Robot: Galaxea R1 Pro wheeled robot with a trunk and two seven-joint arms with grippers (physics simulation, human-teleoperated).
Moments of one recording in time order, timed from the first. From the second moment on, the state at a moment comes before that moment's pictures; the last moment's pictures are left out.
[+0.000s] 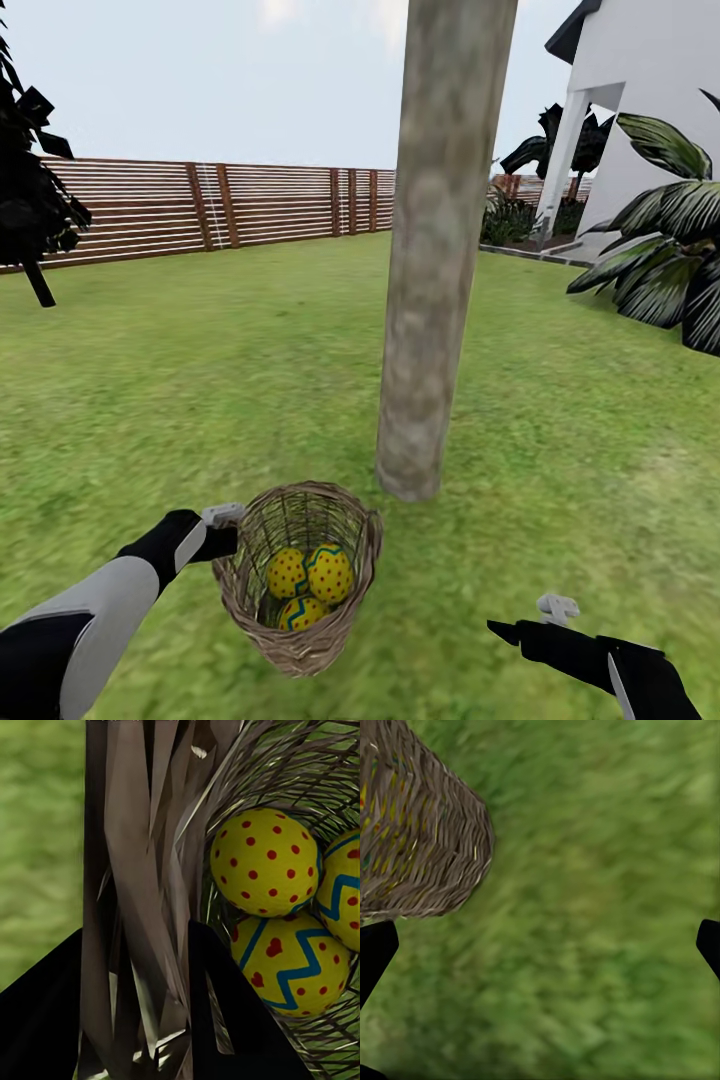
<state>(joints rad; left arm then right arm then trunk) -0.90 0.11 0.08 -0.22 0.09 0.53 -0.02 -0.34 -0.11 -0.49 -0.85 0.26 0.51 0.84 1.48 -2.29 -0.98</state>
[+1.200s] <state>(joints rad) -0.89 0.14 0.08 -0.24 0.10 0.53 -0.03 -0.35 -0.12 -0.49 -0.82 0.27 0.51 0.84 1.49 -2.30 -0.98</state>
